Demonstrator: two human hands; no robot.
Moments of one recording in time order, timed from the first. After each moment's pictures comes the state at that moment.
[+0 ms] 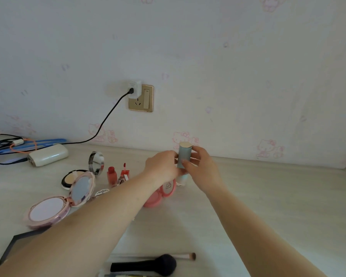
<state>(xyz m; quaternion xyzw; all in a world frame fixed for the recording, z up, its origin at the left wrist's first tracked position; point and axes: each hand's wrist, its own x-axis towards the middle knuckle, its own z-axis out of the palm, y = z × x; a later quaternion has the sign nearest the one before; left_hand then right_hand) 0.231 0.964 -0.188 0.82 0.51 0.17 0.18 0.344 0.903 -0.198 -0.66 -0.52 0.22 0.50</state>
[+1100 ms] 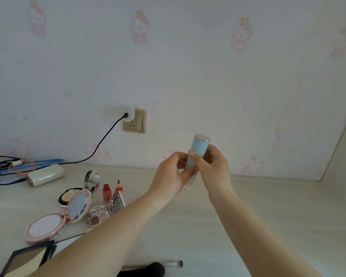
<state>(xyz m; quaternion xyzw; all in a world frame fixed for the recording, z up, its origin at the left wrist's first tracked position) 0.247 0.898 -0.155 0.74 0.30 0.48 0.36 0.347 0.847 -0.134 -0.53 -0.46 0.19 0.68</state>
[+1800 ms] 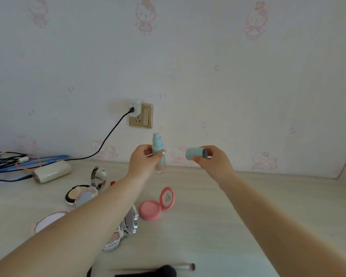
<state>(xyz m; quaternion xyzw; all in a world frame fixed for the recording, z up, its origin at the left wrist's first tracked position) 0.200 0.978 -0.164 0.61 0.45 0.53 0.39 0.380 0.906 -0.151 -0.67 -0.50 0.19 0.51</state>
